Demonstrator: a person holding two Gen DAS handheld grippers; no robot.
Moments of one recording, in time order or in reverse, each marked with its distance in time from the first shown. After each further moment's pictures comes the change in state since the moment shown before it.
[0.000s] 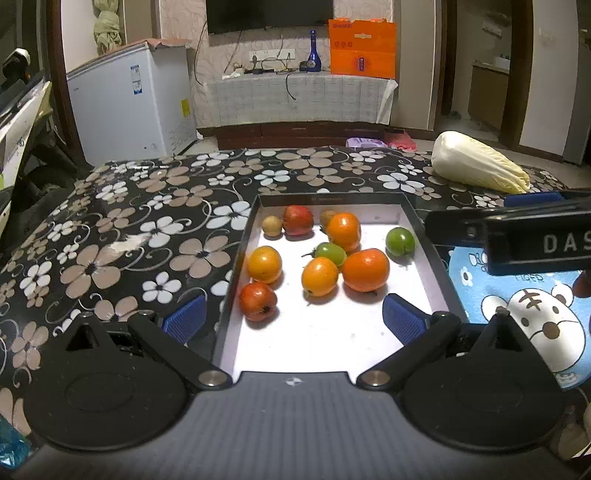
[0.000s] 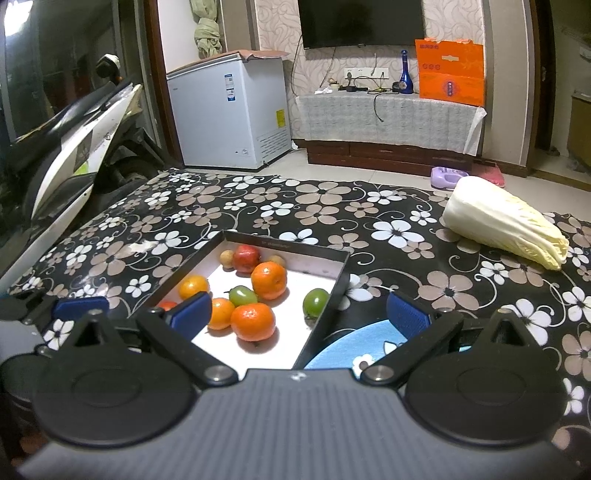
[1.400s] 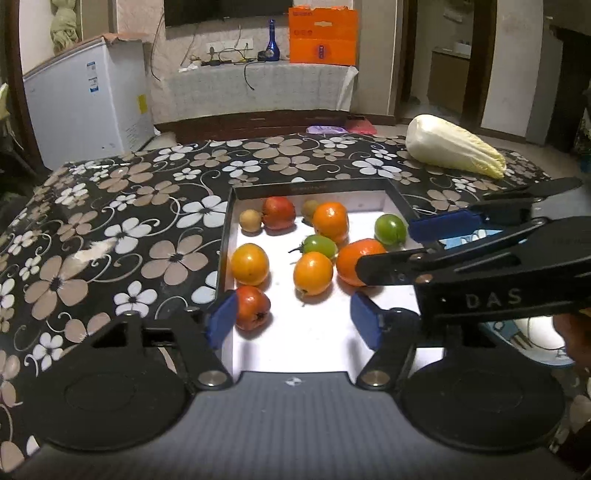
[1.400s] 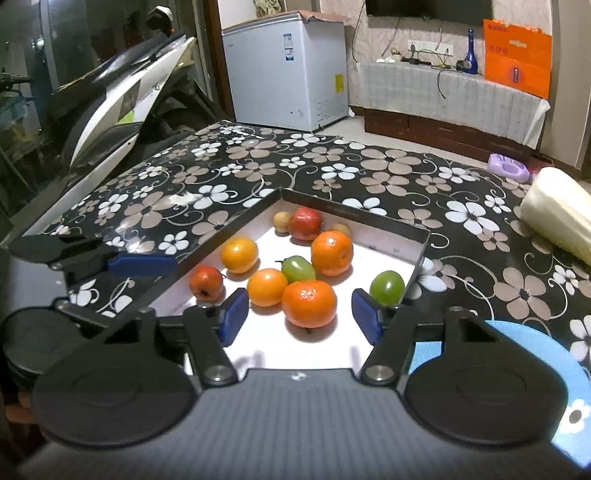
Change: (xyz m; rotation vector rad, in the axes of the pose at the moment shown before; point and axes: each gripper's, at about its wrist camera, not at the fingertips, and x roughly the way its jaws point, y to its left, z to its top) left arm 0.027 0.021 0.003 0.056 0.037 -0.149; right arm 0.046 0.028 -0.007 -0.092 0.192 0.158
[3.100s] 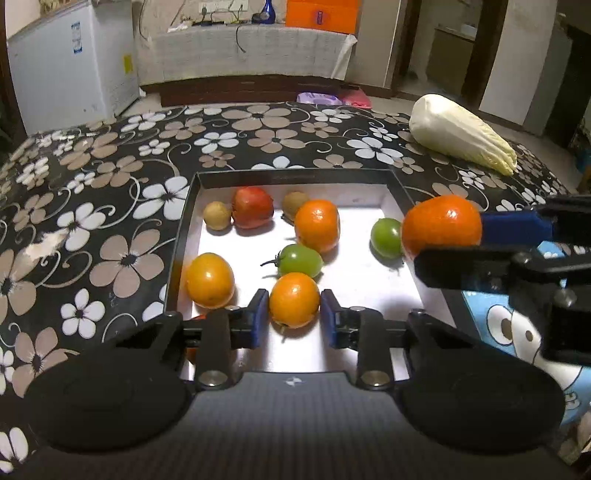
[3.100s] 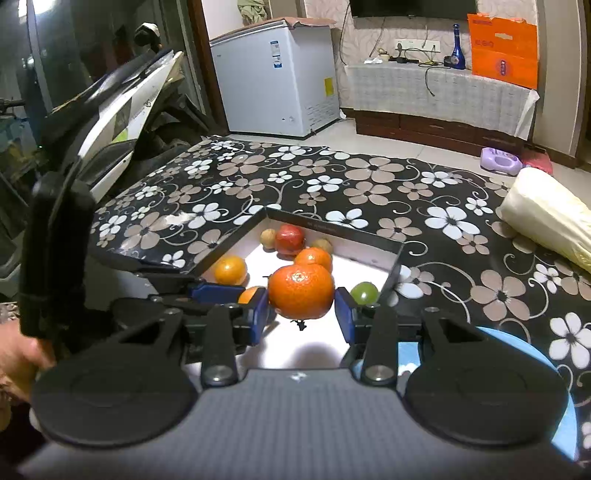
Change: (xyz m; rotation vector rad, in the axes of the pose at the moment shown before) left arm 0.061 -0.007 0.031 -0.050 0.124 -0.049; right arm -0.022 -0.020 0.012 0.057 -0.010 0.003
